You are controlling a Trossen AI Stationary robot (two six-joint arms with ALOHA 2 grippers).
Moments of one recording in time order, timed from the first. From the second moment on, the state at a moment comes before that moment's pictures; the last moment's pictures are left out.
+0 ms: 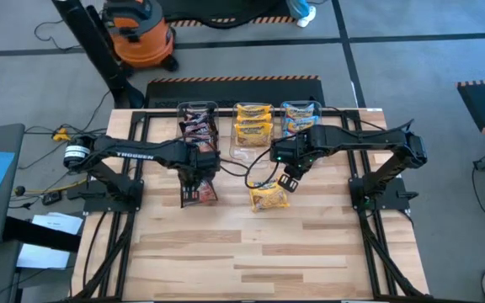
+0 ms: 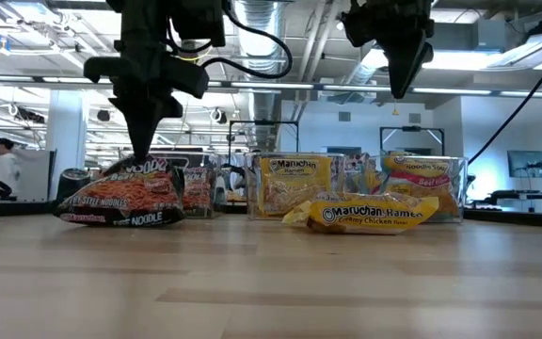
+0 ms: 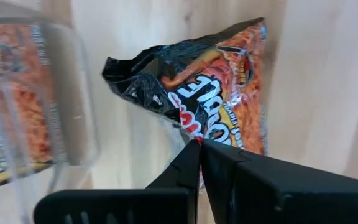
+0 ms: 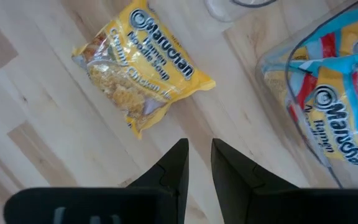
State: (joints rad) left arm 0.10 1.54 1.12 -1.00 -0.08 0.05; right arm -0.06 1.59 1.51 -1.32 0.06 0.51
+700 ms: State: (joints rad) left arm 0.21 1.54 1.12 -1.04 0.06 0.02; right arm -0.05 1.59 1.51 -1.32 0.08 0.59
